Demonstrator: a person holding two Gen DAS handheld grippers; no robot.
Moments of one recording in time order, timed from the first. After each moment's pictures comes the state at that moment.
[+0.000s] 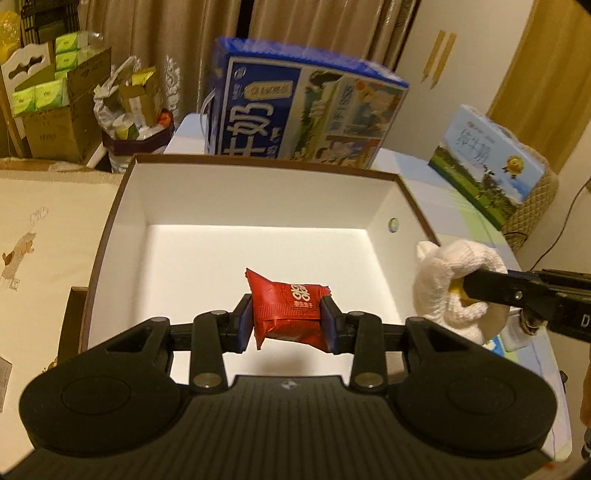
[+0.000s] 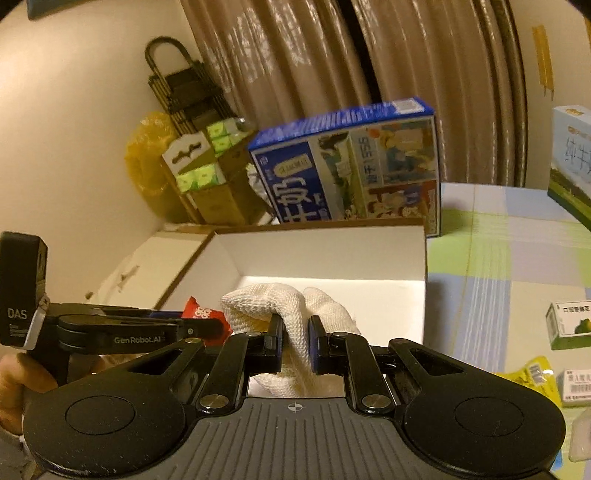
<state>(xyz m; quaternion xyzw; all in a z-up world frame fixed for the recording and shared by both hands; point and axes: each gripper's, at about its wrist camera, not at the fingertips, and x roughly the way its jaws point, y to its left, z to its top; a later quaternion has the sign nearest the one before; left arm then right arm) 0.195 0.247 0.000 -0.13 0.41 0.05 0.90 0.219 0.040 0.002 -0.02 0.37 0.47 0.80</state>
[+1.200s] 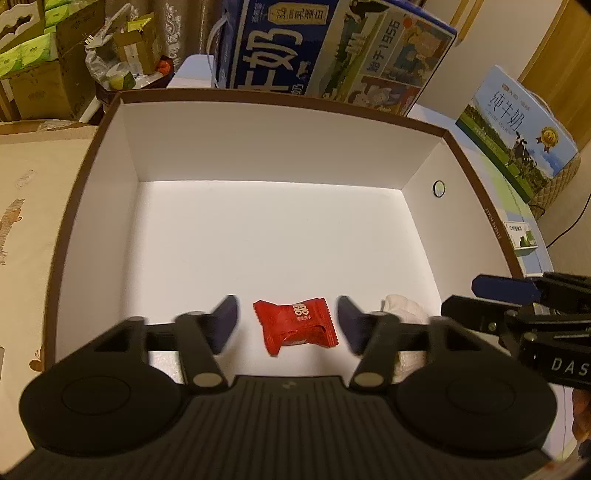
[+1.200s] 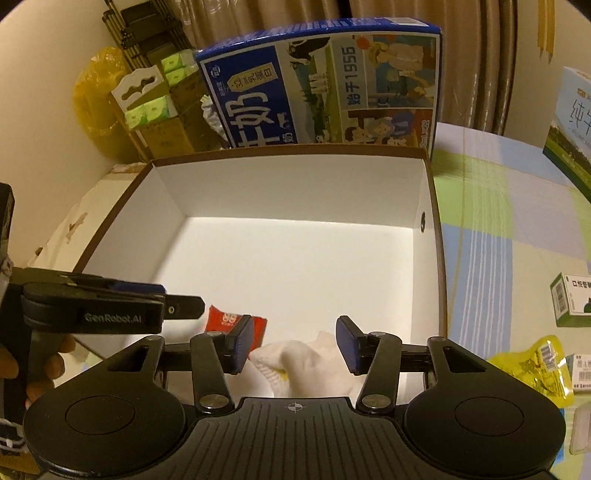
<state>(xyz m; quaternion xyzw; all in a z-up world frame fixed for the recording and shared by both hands) 0.237 0.276 -0.051 -0.14 0.48 0.04 0.87 0.242 0.087 -0.054 -0.09 0.45 0.40 0.79</state>
